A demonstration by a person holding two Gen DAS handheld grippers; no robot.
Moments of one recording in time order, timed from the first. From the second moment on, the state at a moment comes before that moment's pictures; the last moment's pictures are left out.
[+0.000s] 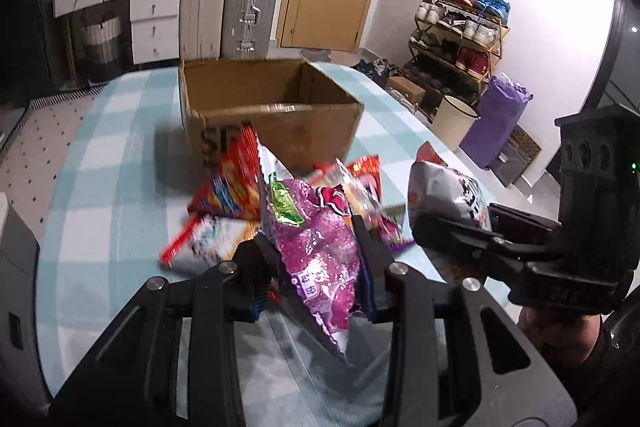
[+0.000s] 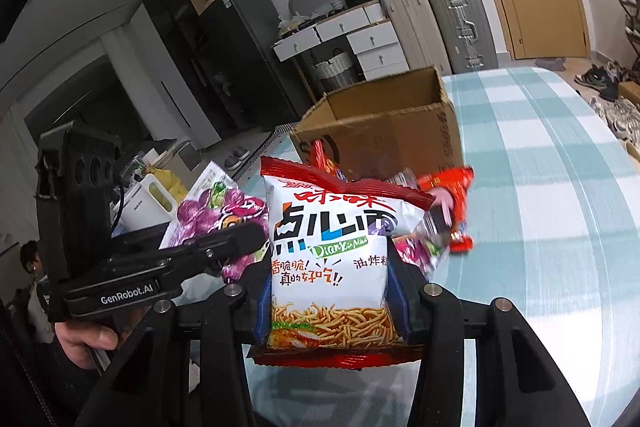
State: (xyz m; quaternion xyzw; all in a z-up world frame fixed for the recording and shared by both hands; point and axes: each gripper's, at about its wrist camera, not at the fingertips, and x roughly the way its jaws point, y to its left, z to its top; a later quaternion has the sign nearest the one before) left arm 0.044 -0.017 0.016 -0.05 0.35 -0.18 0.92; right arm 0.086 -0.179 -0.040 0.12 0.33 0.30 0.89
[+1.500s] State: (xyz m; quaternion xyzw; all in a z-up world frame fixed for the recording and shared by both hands) left arm 0.345 -0.010 0.035 -0.05 0.41 -0.16 0.90; right arm 0.326 -0.143 0.008 0.08 0.36 0.28 0.88
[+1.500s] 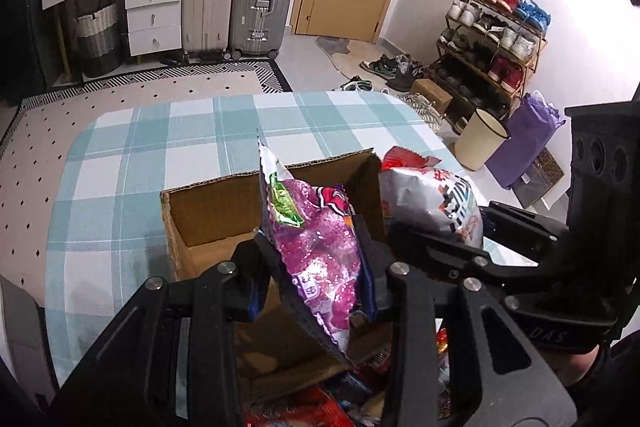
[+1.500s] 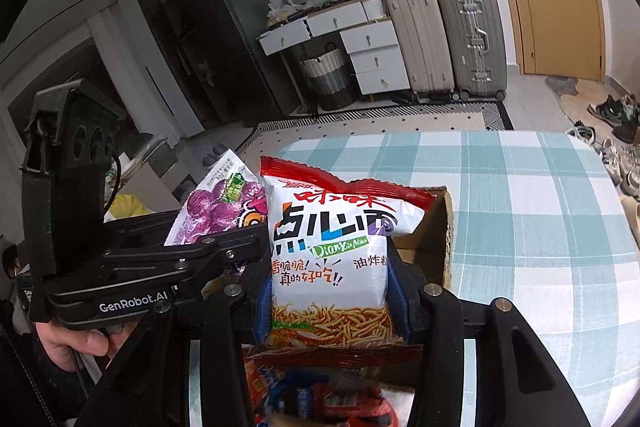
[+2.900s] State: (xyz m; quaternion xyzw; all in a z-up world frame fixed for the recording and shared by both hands) left arm 0.173 0.005 0.096 -0.02 0.33 -0.05 0.94; right arm 0.173 -0.166 0.076 0.05 0.26 0.26 0.93
